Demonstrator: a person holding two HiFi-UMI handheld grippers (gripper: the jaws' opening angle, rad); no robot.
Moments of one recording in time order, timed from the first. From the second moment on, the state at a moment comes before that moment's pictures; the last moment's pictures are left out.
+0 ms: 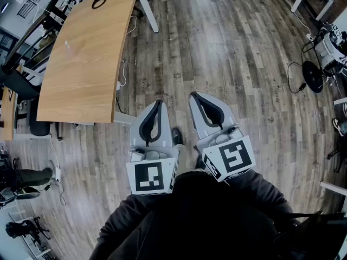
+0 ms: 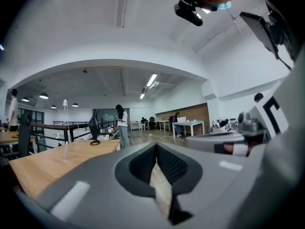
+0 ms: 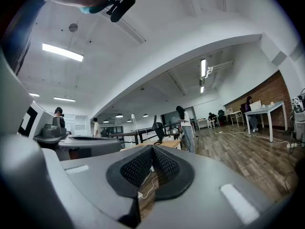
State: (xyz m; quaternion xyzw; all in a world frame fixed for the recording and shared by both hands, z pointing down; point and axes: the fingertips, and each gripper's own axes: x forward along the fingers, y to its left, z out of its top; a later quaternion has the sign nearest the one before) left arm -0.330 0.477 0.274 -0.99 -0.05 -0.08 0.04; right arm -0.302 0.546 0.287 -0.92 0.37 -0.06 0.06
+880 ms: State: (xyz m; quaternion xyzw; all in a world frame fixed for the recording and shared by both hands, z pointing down) left arm -0.189 0.320 0.237 -1.00 -0.05 -0.02 0.02; right arm -0.167 0.387 0.248 -0.92 0.39 -0.02 0.03
